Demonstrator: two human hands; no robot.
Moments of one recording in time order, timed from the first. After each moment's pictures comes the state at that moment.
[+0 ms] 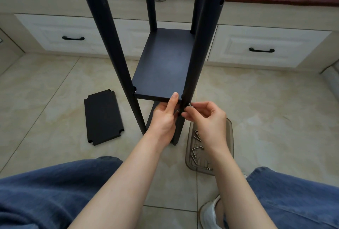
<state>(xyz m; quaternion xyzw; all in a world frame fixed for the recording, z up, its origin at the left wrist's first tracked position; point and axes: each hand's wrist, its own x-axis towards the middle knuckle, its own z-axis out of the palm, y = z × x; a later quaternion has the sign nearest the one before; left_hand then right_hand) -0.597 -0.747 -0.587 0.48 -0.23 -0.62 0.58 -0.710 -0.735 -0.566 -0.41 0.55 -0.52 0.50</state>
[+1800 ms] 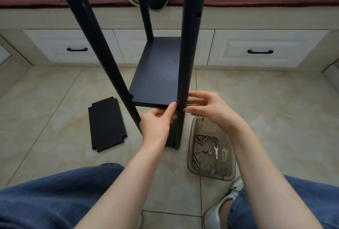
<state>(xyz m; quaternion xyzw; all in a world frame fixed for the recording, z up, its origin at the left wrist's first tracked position) -0.593 -0.727 -0.563 0.71 -0.33 -0.39 0.48 -0.747 -0.791 -0.549 -0.62 0.46 -0.28 0.57</state>
